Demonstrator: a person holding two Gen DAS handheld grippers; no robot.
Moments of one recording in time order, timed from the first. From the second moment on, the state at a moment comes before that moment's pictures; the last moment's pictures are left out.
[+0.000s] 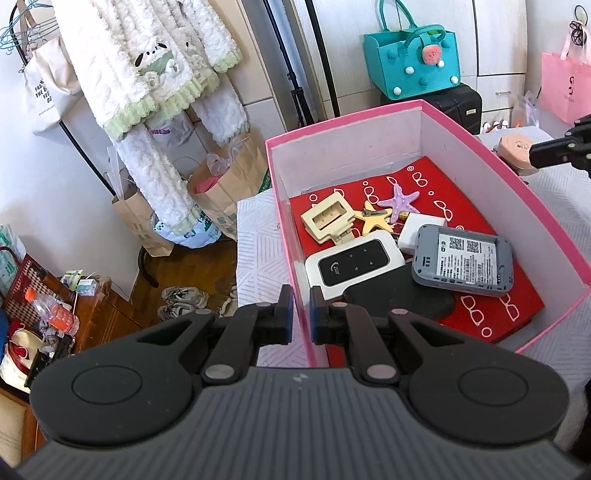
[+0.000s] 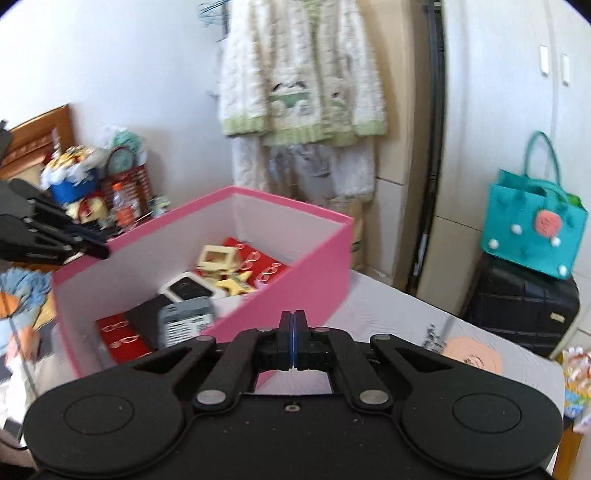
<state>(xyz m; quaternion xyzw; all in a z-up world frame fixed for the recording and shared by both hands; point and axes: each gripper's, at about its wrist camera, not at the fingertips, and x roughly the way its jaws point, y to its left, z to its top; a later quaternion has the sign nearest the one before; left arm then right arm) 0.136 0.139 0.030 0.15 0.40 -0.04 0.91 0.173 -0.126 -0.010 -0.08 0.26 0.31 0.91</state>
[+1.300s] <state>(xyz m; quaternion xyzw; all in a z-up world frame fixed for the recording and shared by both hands) 0.137 0.145 0.030 0.14 0.41 -0.04 0.90 0.171 -0.050 -0.011 -0.10 0.32 0.40 0.85</state>
